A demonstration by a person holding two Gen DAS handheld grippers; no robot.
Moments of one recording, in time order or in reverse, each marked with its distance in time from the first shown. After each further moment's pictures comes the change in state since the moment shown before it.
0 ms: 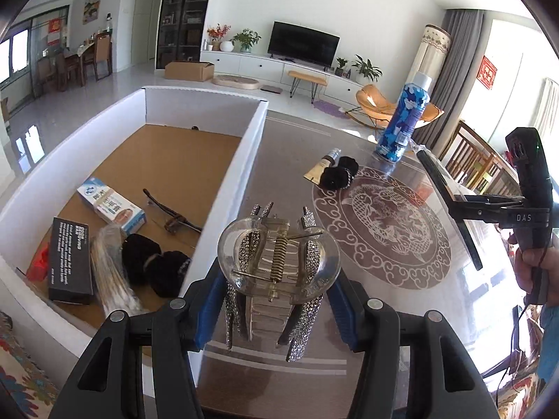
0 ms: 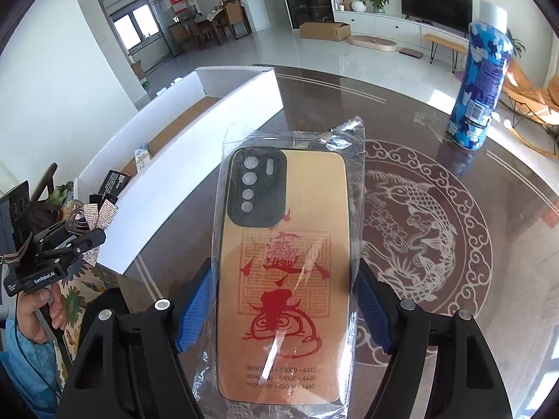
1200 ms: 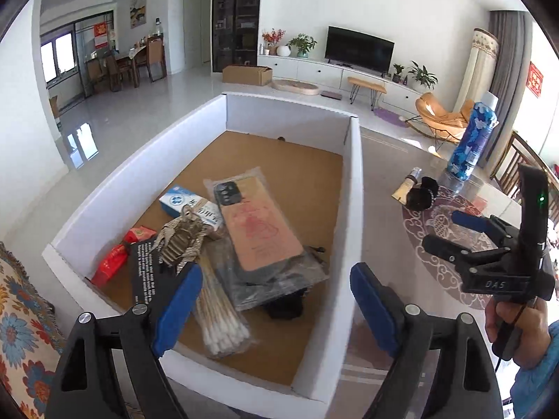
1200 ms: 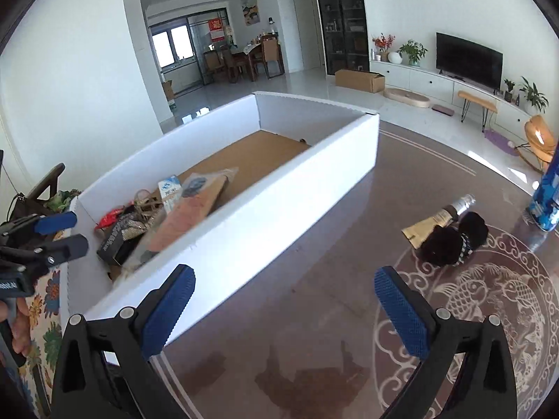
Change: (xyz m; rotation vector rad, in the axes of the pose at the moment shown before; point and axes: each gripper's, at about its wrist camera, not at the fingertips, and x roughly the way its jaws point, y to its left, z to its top) left arm -0.007 0.044 0.006 -0.019 -0.022 0.195; right arm 0.118 0.113 0.022 -0.119 -0.192 -0.027
